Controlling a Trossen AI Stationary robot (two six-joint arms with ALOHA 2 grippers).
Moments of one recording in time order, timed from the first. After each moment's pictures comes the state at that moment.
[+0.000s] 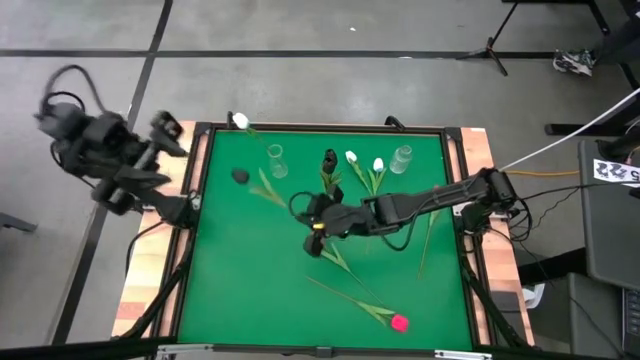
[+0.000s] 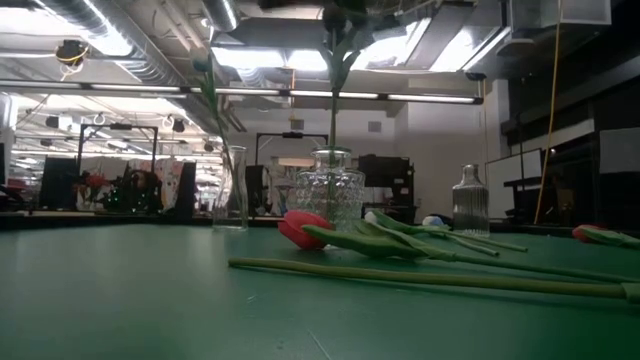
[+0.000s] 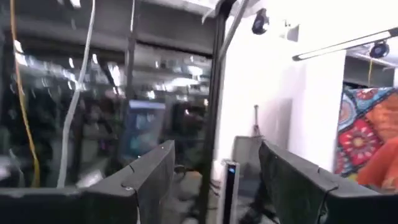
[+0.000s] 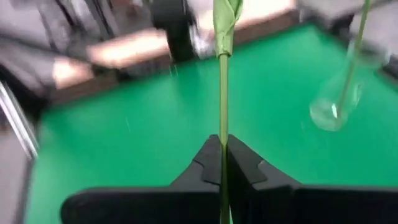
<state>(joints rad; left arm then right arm) -0.38 0.78 1.39 -0.28 -0.12 -0.06 0.25 1.82 1.62 -0.35 0.41 0.44</state>
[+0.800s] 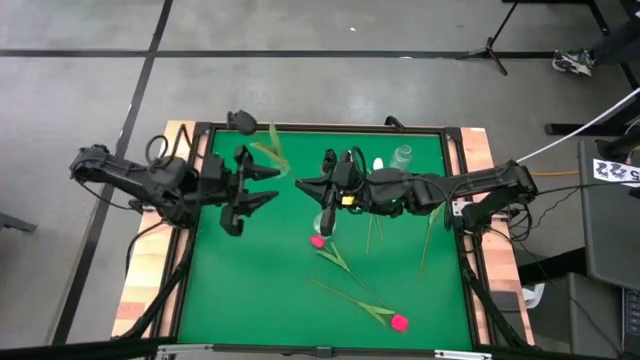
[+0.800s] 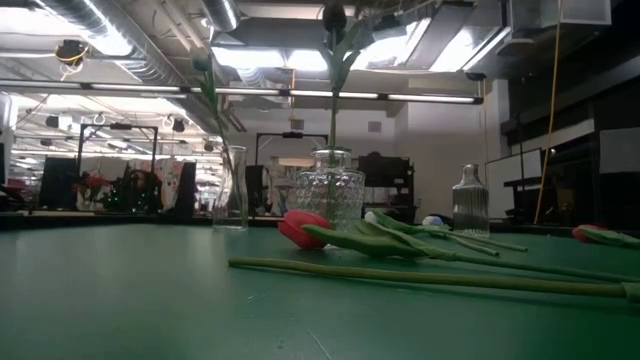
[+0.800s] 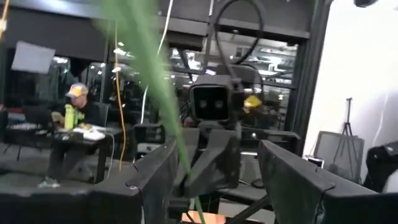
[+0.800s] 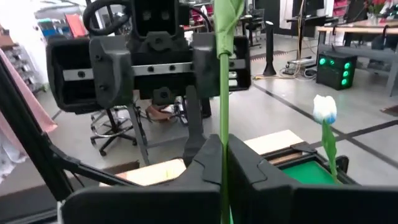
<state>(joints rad) -0.28 0.99 0.94 0.35 -0.35 -0.07 0.22 1.65 1.65 -0.04 0.42 0.18</state>
